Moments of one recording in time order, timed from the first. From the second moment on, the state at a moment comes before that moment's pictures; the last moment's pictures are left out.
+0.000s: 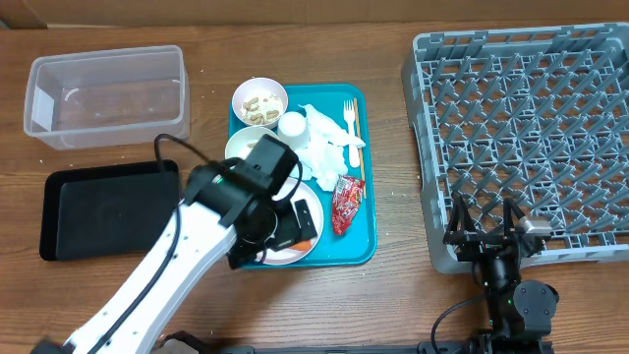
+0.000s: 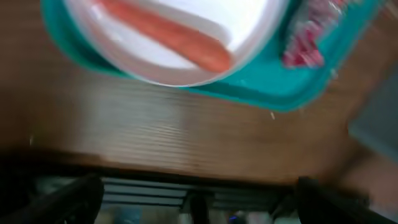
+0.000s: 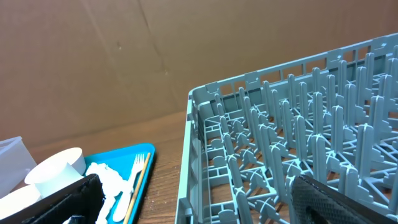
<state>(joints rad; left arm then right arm) -0.55 1.41 1.24 -1.33 0.17 -0.97 -0.04 0.01 0.02 -0.03 -0.09 0.28</state>
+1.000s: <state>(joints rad) -0.47 1.79 1.03 -0.85 0.14 -1.53 -0.04 0.01 0.02 -0.03 -0.09 0.28</state>
